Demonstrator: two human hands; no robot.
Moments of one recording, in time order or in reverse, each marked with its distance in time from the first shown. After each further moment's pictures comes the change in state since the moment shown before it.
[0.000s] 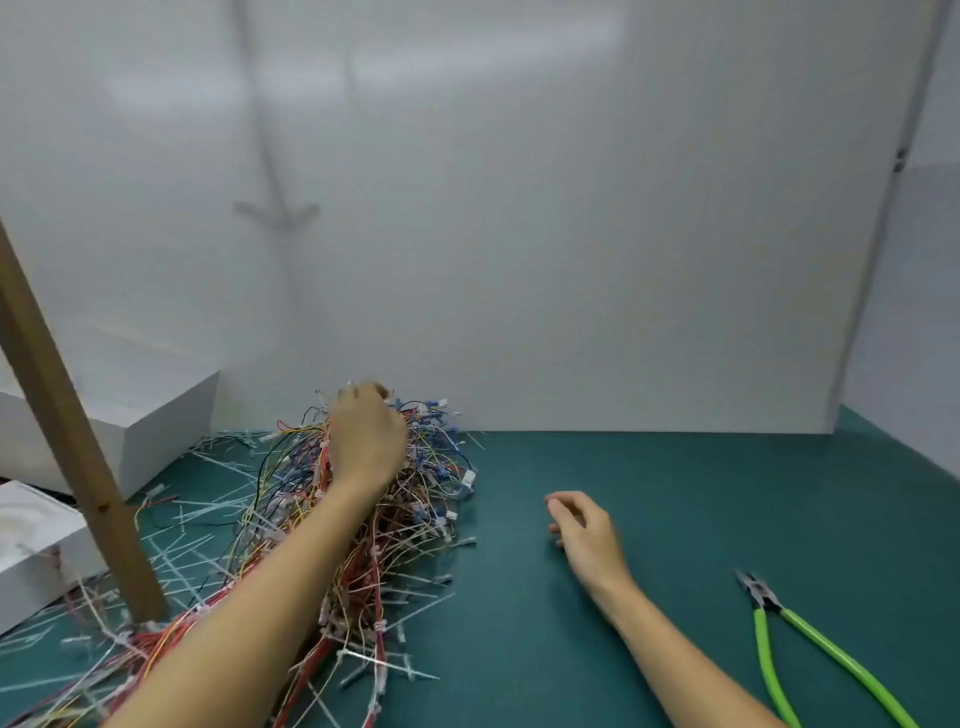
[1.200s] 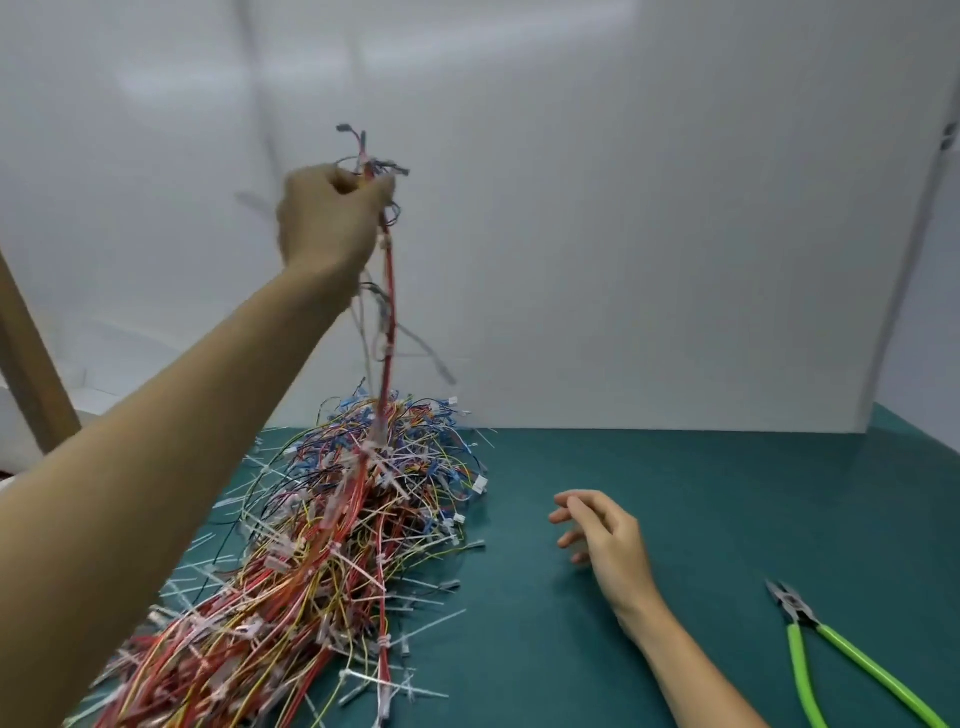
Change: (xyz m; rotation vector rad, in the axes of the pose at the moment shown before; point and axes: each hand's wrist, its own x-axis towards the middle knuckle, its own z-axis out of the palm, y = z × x) left_hand 0.086 0.096 -0.121 -0.601 0.256 -0.023; right_hand -0.002 0.000 -0.004 0.211 -0.026 -0.084
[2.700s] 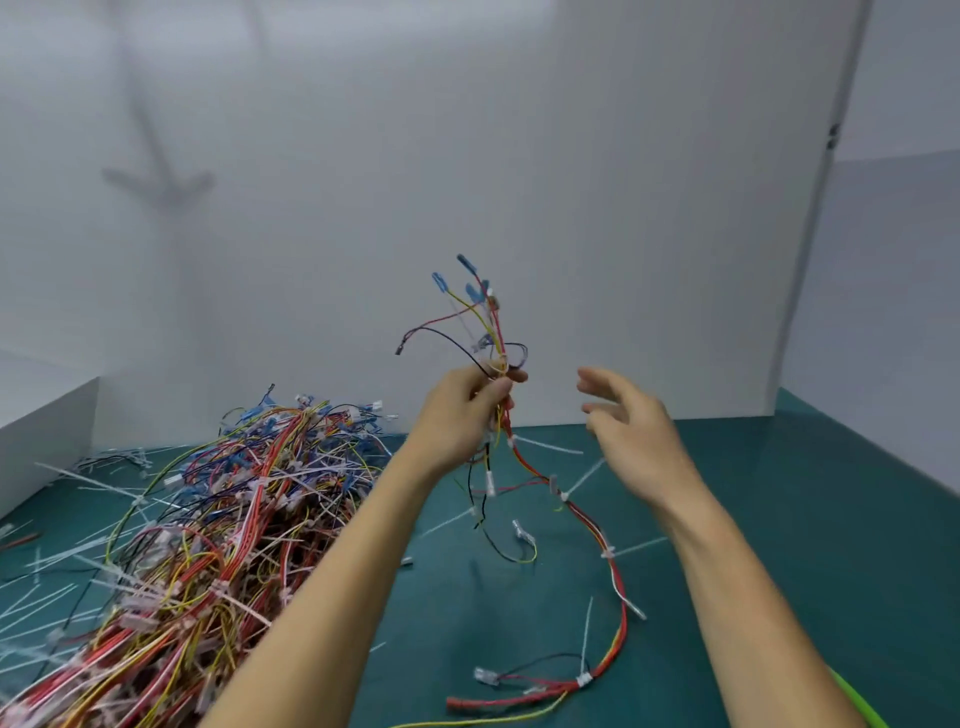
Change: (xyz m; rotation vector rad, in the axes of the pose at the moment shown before) left_hand -0.146 -0.073 0.124 -0.180 -0.831 0.026; right_hand 0.032 -0.107 -0.066 -0.444 0.092 -0.207
